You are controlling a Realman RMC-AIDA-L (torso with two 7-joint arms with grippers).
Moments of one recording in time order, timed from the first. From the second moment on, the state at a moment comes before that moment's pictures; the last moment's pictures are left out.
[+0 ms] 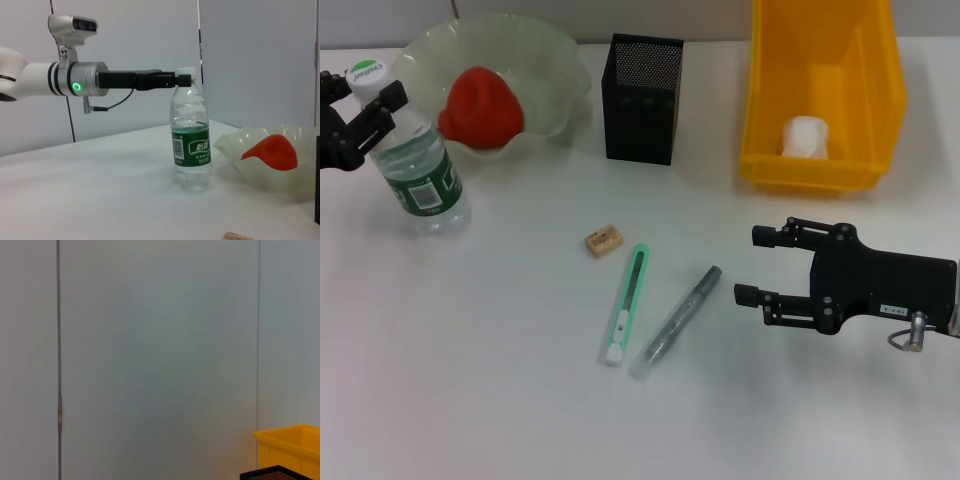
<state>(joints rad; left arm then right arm) -0.38 -2.07 0.46 0.63 1.69 1.43 -1.04 0.44 2.08 -0.79 -0.46 -1.86 -1.54 0.95</state>
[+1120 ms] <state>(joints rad) -0.39 -2.06 0.47 0.60 1.68 1.39 -1.01 0.44 2.07 -0.79 -0.46 -1.86 -1.54 0.95</state>
